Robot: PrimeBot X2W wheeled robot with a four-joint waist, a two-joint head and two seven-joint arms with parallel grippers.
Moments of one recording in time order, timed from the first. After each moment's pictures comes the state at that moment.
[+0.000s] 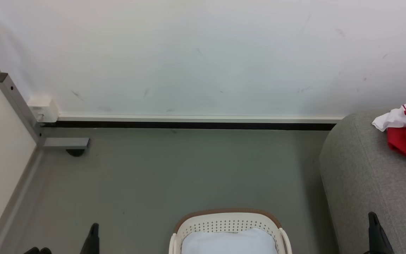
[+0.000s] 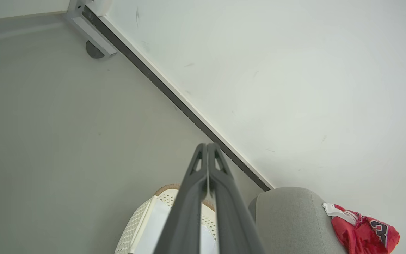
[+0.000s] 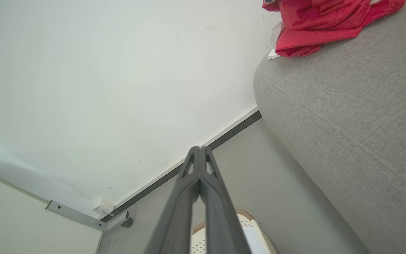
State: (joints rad) left arm 0.00 0.11 -0.04 0.28 -0.89 -0.02 -0.10; right arm -0.02 -0.03 -0.06 0.31 0.80 0.13 -0.10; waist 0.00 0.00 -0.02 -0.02
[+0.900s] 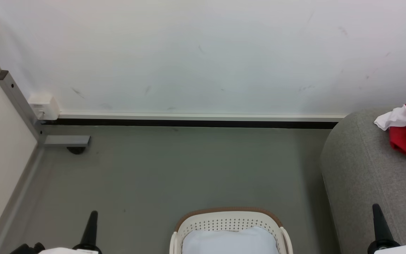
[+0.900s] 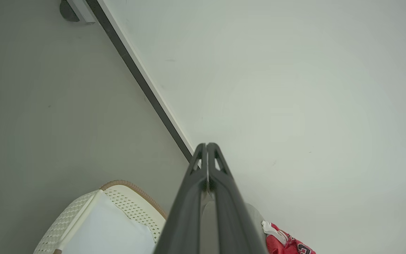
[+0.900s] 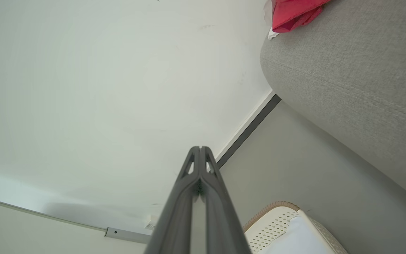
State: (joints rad) left arm -0.04 0.09 0.03 0.26 -1.18 -0.06 -0.01; right arm -0.05 -0.04 -0.08 0.28 1.13 0.13 -0.01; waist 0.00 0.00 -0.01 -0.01
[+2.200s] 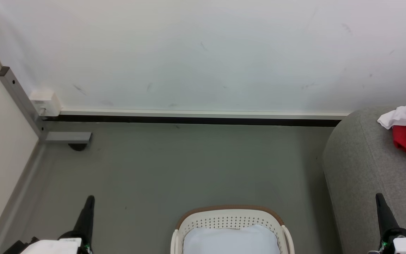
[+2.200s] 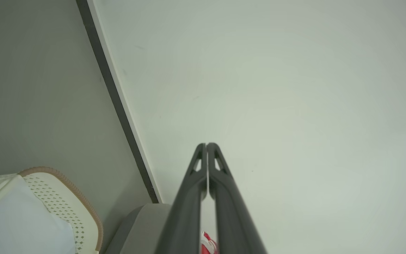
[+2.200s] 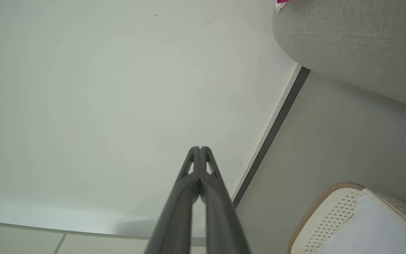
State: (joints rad) left arm -0.09 0.06 0.09 0.25 -1.48 -0.11 0.08; right arm -0.09 -0.04 -0.10 0.26 1.46 0.13 0.08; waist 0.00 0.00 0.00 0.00
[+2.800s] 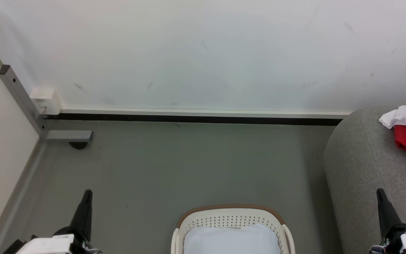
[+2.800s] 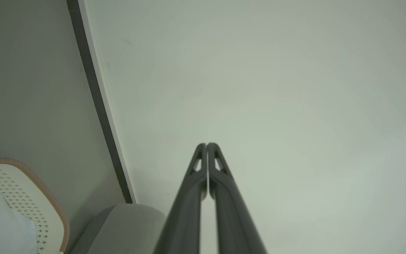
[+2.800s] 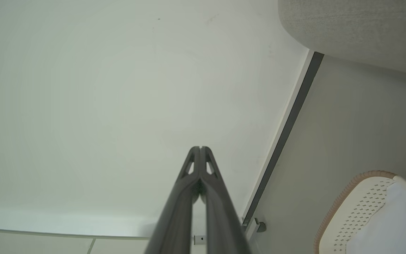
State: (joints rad) left arm -0.10 0.05 0.11 0.25 -1.59 -0.13 0.11; right arm -0.10 -0.05 -0.11 0.25 1.59 0.13 0.11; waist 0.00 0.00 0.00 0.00
